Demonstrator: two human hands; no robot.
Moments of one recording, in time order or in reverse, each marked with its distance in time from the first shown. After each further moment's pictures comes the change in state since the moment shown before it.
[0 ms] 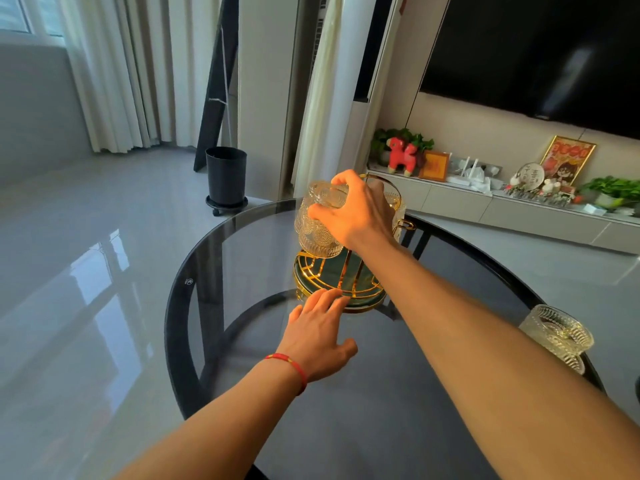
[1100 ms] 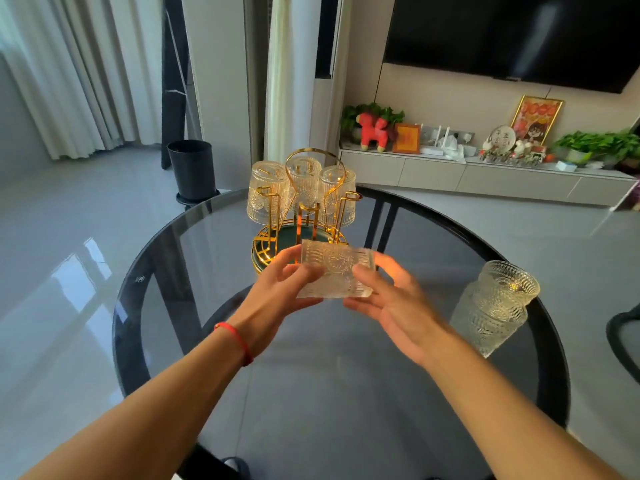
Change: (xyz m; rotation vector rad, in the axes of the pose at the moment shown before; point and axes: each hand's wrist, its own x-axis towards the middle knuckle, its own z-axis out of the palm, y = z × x) left_hand 0.009 0.032 -0.030 -1.258 -0.069 -0.270; right_hand -0.128 0.150 -0.035 1.127 -0.289 0.395
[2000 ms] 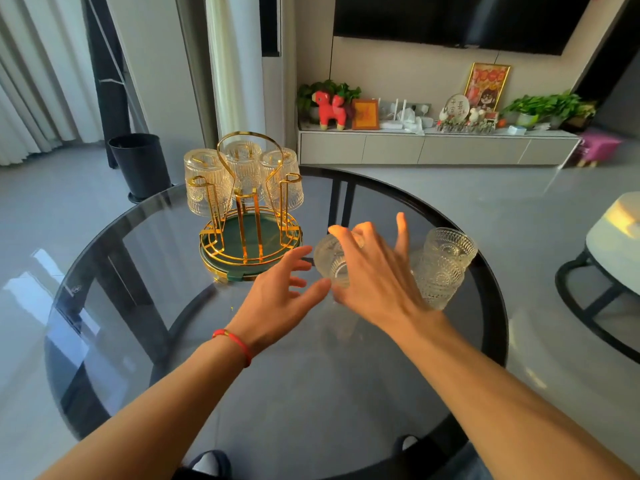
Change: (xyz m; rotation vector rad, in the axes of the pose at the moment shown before) left_hand 0.000 -0.014 0.062 0.765 -0.060 0.232; right_hand -0.011 -0.013 -0.038 -1.659 0.286 -0.481
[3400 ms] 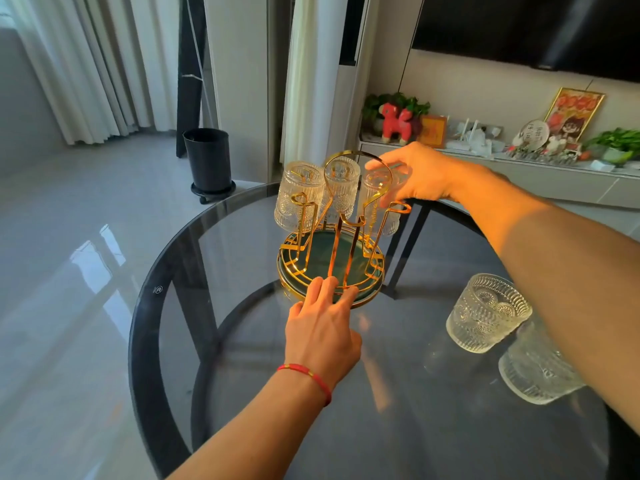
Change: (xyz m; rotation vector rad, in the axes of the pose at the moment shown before) left_hand 0.009 -0.052 -0.021 0.648 0.173 -0.108; right_hand 0.249 -0.004 -0.014 0.522 -0.402 -0.115
